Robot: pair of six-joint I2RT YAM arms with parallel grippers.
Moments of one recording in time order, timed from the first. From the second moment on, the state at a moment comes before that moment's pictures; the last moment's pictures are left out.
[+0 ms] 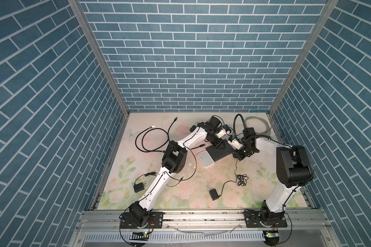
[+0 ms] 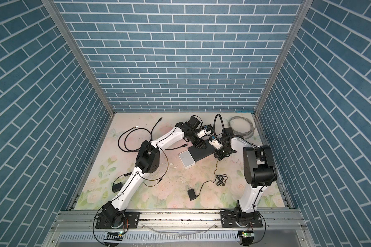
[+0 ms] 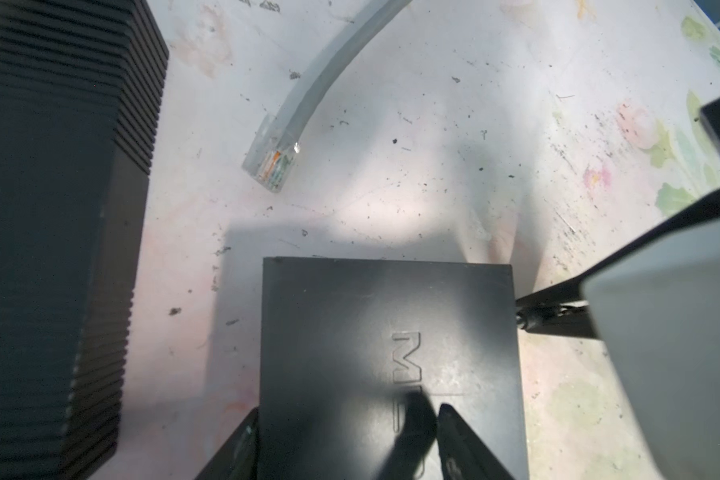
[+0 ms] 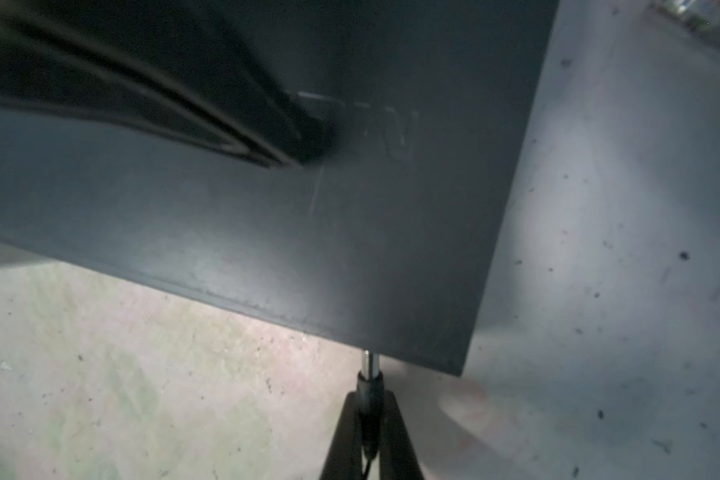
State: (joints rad) left arm -0.70 2.65 2.42 -0.85 0.47 0.21; right arm 0.18 1.80 1.08 -0.61 -0.33 -0.54
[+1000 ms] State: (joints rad) left arm -0.66 2.60 2.27 -0.74 0.58 -0.02; right arm 0.18 1.78 1.04 -0.55 -0.35 -0.50
